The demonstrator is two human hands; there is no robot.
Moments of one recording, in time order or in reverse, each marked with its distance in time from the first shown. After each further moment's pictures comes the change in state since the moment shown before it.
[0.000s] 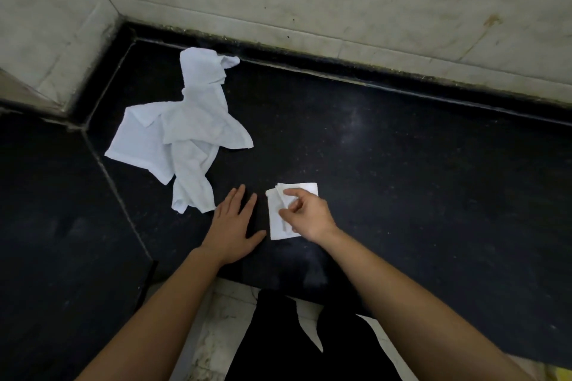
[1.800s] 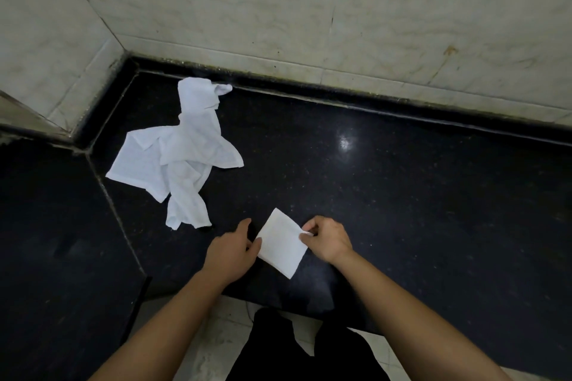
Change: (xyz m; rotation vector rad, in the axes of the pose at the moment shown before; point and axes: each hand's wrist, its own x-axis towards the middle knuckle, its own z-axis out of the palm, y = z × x) left_hand -0.016 0.043 -0.008 -0.147 0.060 -0.158; right_hand -0.023 0.035 -0.047 -0.268 0.020 0.089
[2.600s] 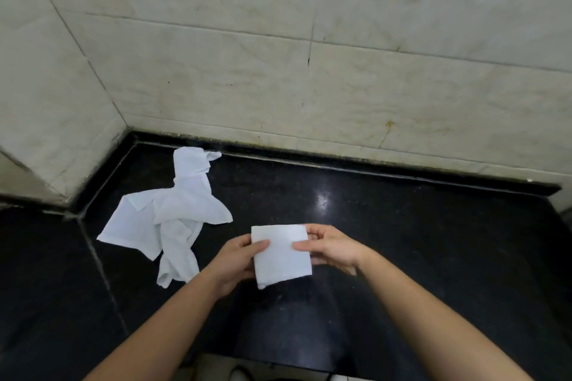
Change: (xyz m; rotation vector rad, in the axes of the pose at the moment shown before) left_hand 0.003 0.073 -0.097 -1.257 -0.302 -0.147; right_hand -0.041 -0.057 -0.102 0.675 -0.358 -0.141
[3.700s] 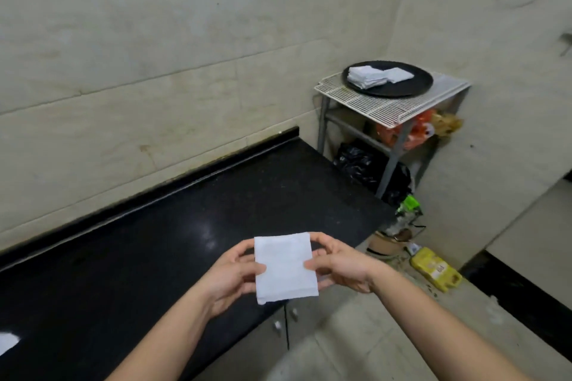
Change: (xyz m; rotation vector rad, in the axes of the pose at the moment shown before) left_hand -0.087 -0.081 0.337 0.407 -0.659 -0.021; right_hand -0.380 0.191 -0.109 0.367 0.609 -0.175
